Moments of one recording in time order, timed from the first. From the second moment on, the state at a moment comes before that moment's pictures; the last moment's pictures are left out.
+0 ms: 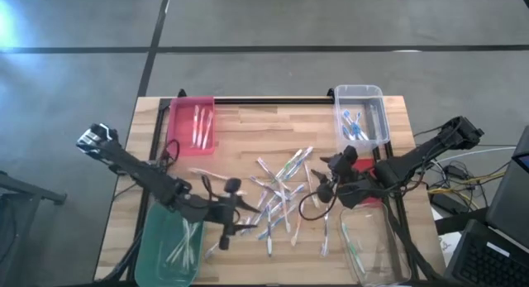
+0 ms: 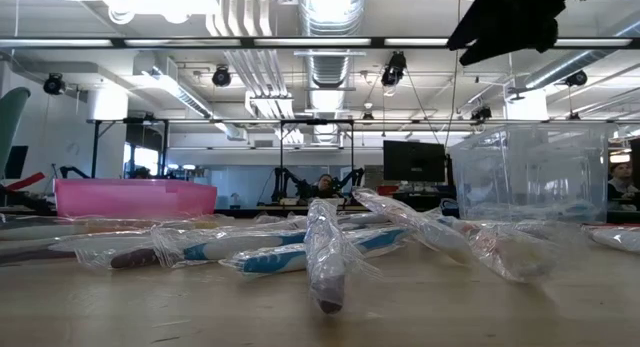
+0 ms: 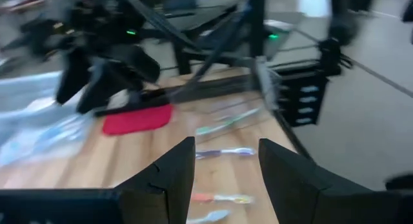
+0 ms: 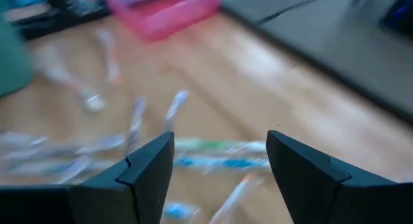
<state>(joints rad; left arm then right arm) -0.56 1.37 1.01 0.15 -0.42 -0.02 0.48 1.19 0.89 -0.62 0.90 0.85</state>
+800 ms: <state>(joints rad) -0.47 1.43 1.01 0.18 -0.28 0.03 0.84 1.55 1.41 -1.46 0.04 1.74</state>
